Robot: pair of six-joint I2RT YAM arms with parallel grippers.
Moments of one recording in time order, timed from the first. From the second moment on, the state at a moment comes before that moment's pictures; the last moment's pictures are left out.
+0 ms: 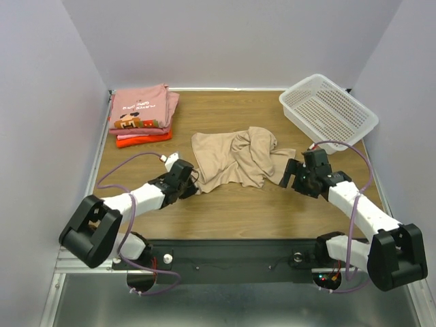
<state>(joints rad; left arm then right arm) -0.60 1.33 0.53 -0.09 -0.18 -0.93 0.25 1.11 0.63 -0.50 0.02 0.57</state>
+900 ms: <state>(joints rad) -0.60 0.82 0.42 -0.21 -0.17 -0.93 0.39 1.41 0.72 -0.40 0.19 0.69</state>
